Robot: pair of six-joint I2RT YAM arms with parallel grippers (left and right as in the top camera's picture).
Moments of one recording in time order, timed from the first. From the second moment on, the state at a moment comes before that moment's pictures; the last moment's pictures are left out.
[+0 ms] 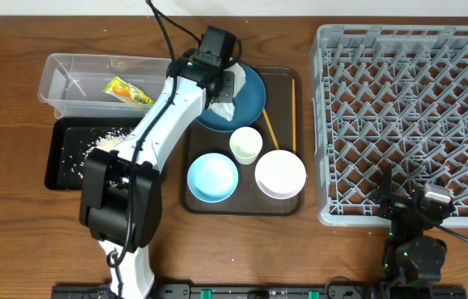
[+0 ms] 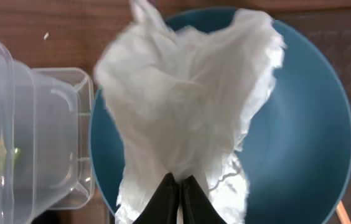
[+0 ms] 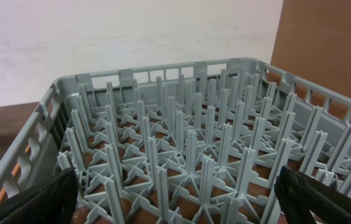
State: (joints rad) left arm -0.37 1.98 1.64 -0.74 -0.16 -0.27; right arm -0.02 0.02 0.01 -0.04 0.26 0.06
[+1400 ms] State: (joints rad) left arm -0.38 2.00 1.64 -0.75 -0.02 -0.41; right arm -0.02 0.02 0.01 -0.04 0.26 0.06
